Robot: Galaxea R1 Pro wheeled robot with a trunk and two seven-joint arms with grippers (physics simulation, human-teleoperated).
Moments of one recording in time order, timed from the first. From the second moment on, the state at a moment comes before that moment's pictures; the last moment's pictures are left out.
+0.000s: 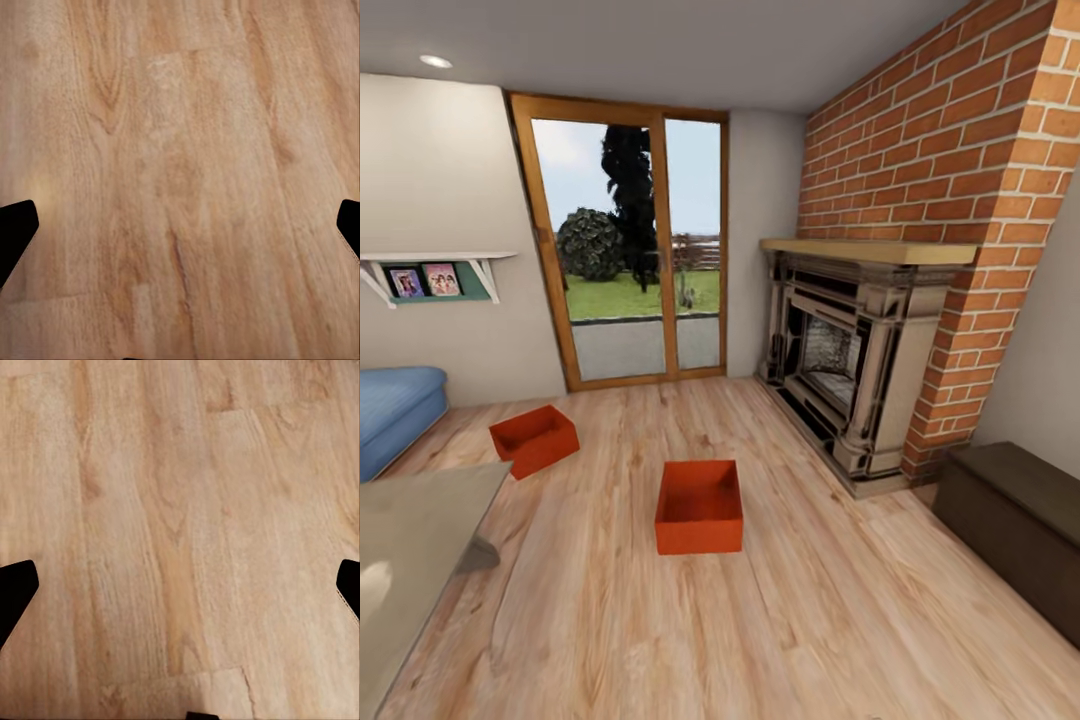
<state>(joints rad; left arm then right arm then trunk) -0.16 -0.07 0.05 -0.22 0.00 -0.35 0.09 -0.19 0.03 0.08 -0.44 0.03 0.02 0.00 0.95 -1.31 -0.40</state>
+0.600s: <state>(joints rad) -0.16 -0.07 0.05 -0.22 0.00 -0.35 0.09 -0.19 0.03 0.08 -0.44 0.03 0.02 0.00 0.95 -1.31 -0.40</state>
